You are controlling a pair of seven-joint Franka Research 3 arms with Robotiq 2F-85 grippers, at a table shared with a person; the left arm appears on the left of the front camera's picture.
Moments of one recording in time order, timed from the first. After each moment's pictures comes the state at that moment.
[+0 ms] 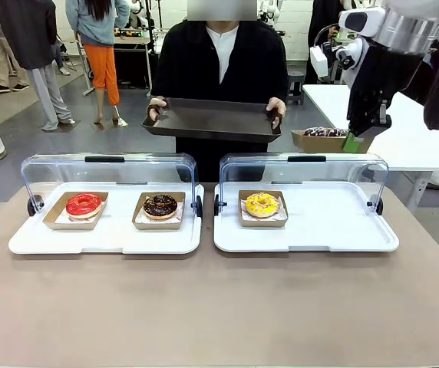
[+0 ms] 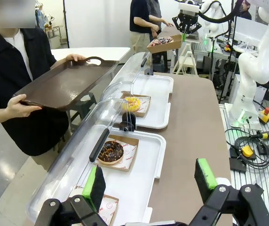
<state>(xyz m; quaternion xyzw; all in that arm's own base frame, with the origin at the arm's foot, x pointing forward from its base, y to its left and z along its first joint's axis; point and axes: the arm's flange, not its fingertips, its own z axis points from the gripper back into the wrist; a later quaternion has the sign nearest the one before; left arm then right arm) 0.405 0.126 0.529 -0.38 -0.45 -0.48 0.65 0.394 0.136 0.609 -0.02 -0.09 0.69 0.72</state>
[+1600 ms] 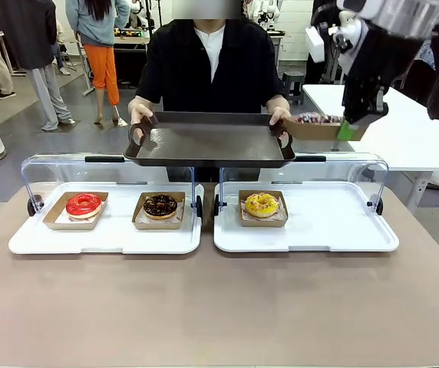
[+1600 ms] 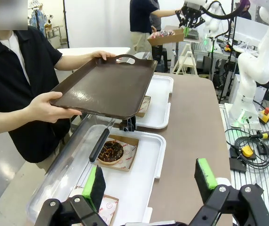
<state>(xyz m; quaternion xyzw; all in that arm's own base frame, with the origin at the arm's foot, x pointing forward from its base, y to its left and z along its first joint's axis) 0.405 0.126 0.529 -0.38 -0.45 -0.48 0.65 0.370 0.169 0.651 -0.04 -0.14 0.70 0.70</state>
